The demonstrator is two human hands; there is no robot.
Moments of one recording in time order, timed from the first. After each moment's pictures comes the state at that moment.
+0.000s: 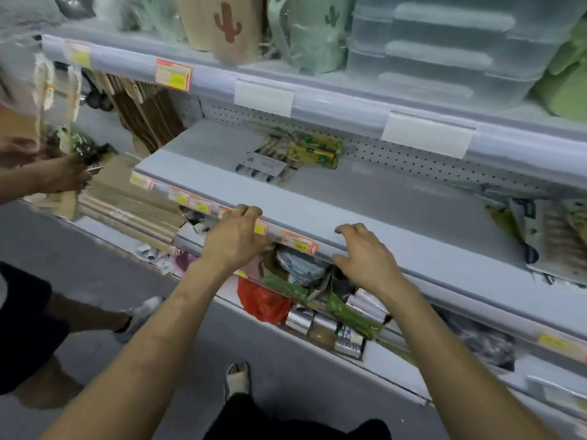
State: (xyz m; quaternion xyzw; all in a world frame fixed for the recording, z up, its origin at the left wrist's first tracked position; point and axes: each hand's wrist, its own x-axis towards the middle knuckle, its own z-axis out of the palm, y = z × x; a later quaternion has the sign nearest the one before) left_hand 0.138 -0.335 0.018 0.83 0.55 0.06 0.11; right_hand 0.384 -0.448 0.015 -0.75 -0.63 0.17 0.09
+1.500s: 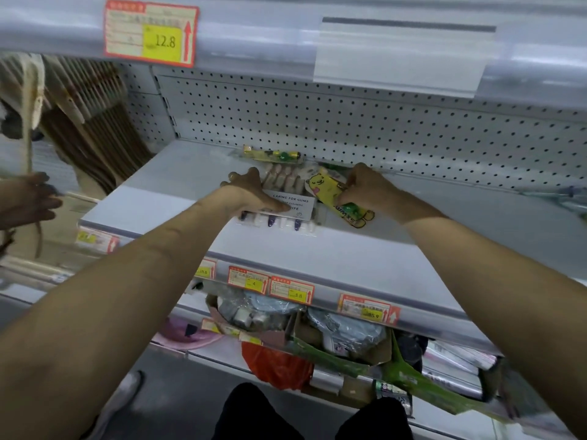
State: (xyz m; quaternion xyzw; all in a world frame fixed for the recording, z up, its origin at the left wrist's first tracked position) left_hand 0.165 -0.014 -0.039 0.79 0.56 -0.02 0.25; right_hand 0.413 -0.135 -0.047 -0.80 -0.49 0.26 0.23
